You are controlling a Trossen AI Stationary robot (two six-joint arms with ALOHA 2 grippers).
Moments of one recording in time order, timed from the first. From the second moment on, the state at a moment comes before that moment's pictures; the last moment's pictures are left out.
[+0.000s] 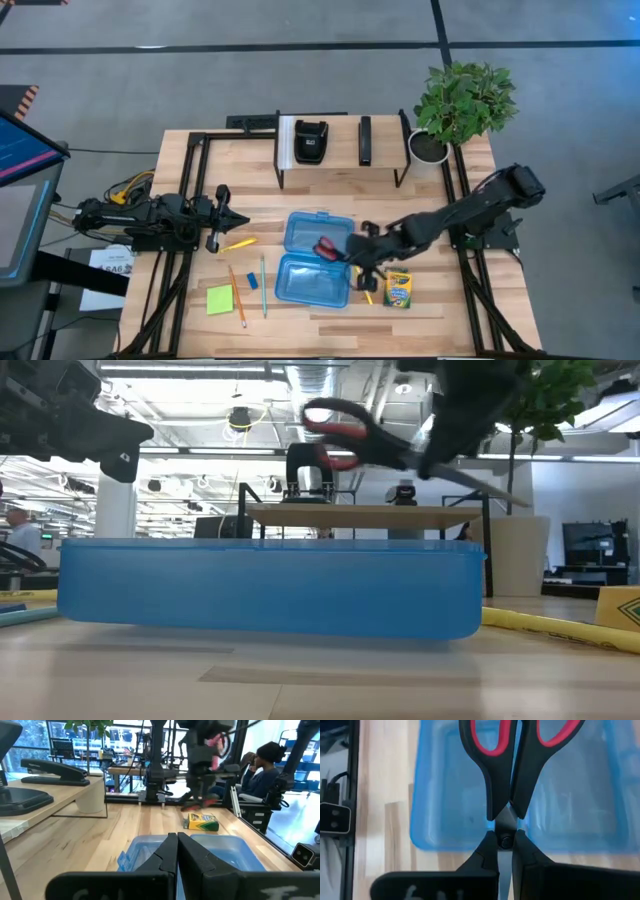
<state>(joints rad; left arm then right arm) -0.07 0.00 0.02 0.00 -0.01 -0.08 0.37 1.62 1.17 -0.49 0.11 0.50</state>
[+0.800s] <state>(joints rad) -0.07 0.00 0.02 0.00 -0.01 -0.08 0.37 2.10 1.64 -0.69 0.08 0.26</state>
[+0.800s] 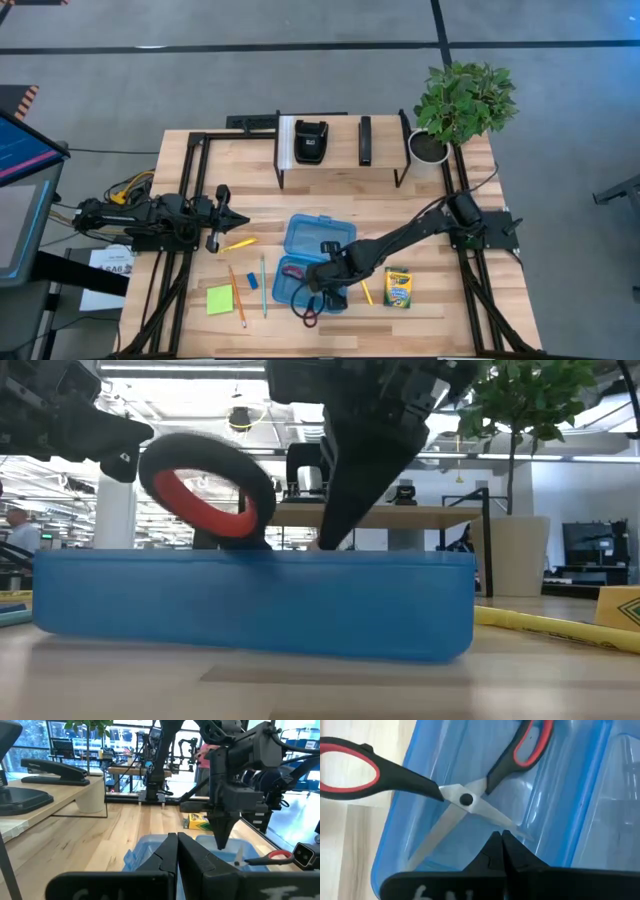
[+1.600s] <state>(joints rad) -0.07 0.01 0.02 0.00 -0.01 -0.08 0.41 2.04 1.64 -0.69 0.04 0.15</state>
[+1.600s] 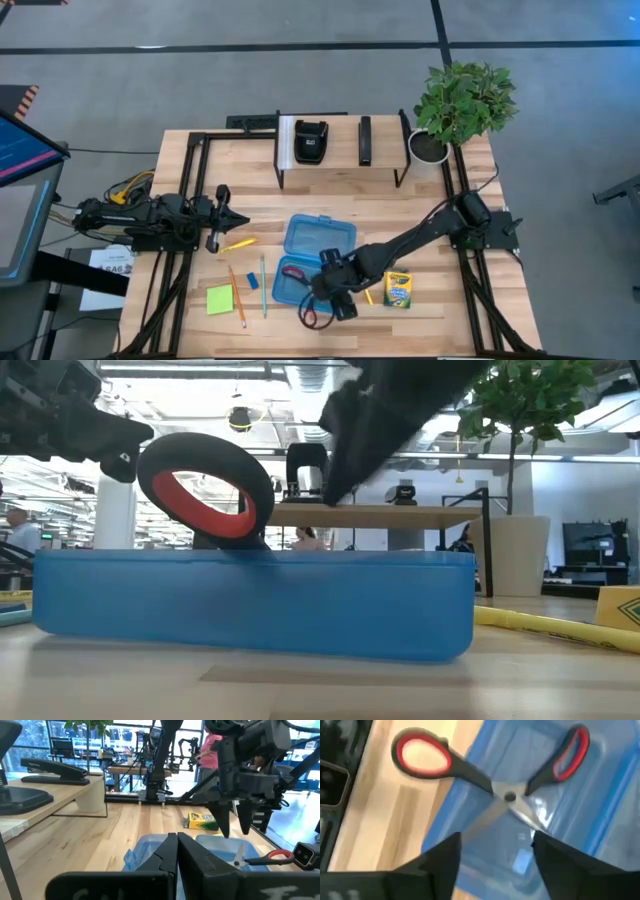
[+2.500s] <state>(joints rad) -0.07 0.01 0.02 0.00 -0.01 -0.07 0.38 2.12 1.64 -0.56 -0.01 0.18</state>
